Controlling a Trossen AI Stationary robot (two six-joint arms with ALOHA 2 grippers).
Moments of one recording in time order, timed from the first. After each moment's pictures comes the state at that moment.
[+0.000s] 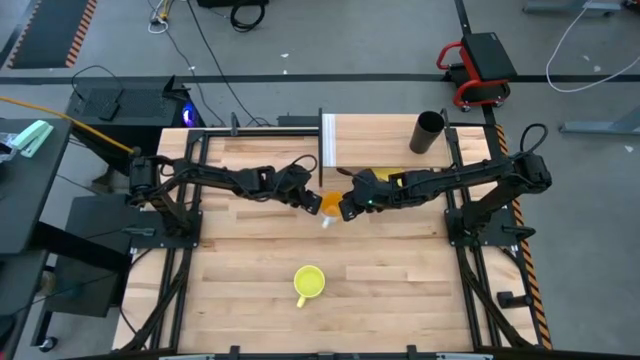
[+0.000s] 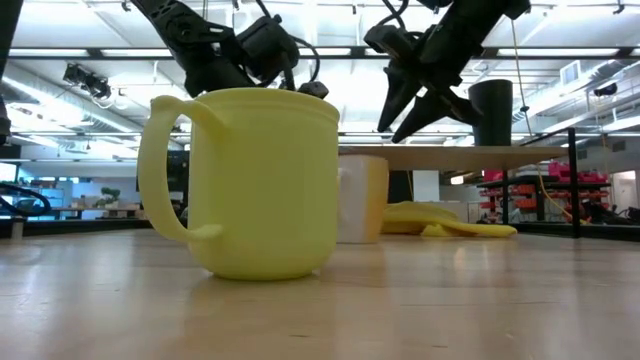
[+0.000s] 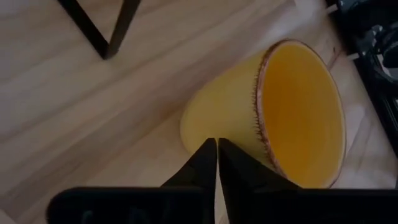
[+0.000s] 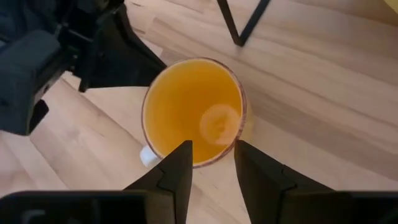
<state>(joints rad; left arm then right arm) 0.18 1.70 0.94 0.01 0.04 -0.85 0.03 1.47 1.04 -0.50 0.28 1.05</state>
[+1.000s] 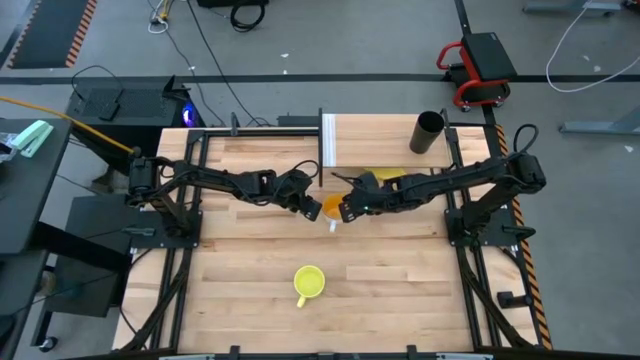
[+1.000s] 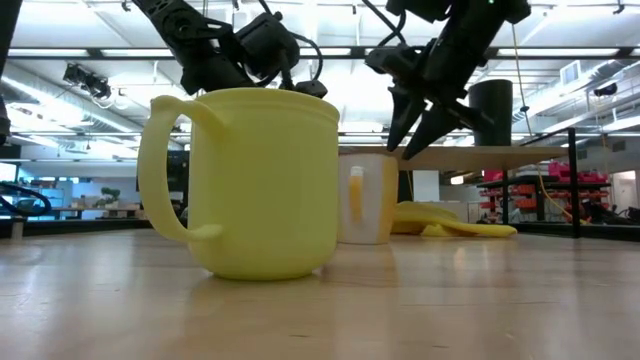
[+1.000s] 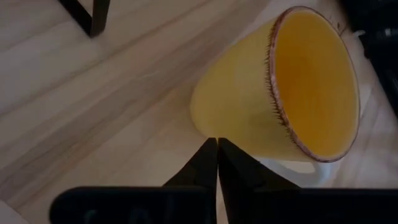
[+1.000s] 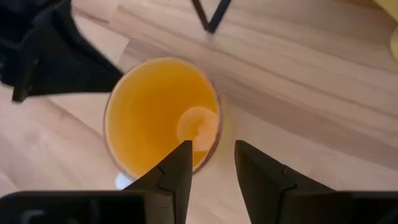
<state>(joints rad) 0.15 1.70 0.94 -0.02 0.04 -0.82 0.04 1.52 1.04 -0.57 0.33 1.12</state>
